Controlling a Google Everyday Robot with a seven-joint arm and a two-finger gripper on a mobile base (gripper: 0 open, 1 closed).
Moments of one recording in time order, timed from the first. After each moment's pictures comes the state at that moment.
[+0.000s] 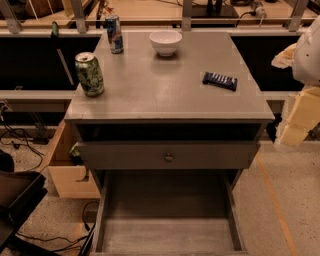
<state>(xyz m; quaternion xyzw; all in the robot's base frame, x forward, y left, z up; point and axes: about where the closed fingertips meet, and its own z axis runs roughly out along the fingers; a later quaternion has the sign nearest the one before) 0.438 -0.216 0.978 -0.60 0.78 -0.04 0.16</state>
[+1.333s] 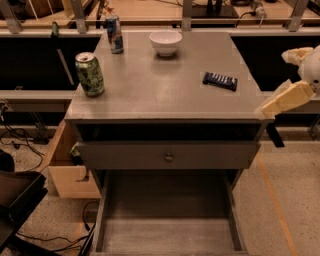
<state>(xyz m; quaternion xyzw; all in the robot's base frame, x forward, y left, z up) 0.542 -0.252 0.949 -0.47 0.78 0.07 0.40</state>
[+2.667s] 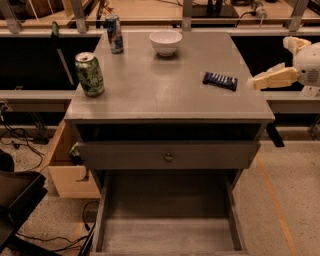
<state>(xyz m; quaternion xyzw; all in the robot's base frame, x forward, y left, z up) 0.645 -0.284 0.957 -0.38 0.71 0.13 0.58</state>
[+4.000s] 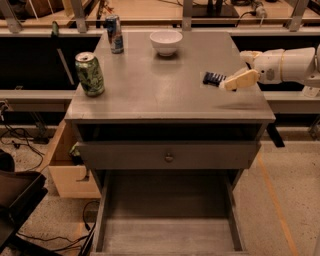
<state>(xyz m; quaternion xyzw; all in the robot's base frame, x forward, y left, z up) 0.724 -0.231 0.886 -0.41 0.71 0.24 0.51</state>
